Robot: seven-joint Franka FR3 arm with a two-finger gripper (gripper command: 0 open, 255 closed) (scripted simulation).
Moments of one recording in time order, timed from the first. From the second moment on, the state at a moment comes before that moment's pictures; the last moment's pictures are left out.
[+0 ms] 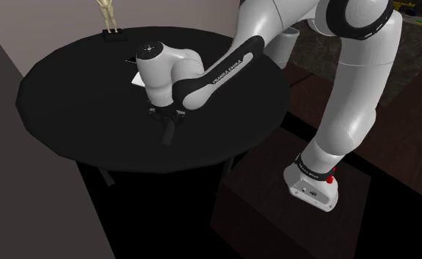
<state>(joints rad) -0.13 0.34 0.73 -2.02 -0.56 2.17 1.88</state>
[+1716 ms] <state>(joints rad) -0.33 0.15 0.71 -2.00 -0.38 2.10 1.53</state>
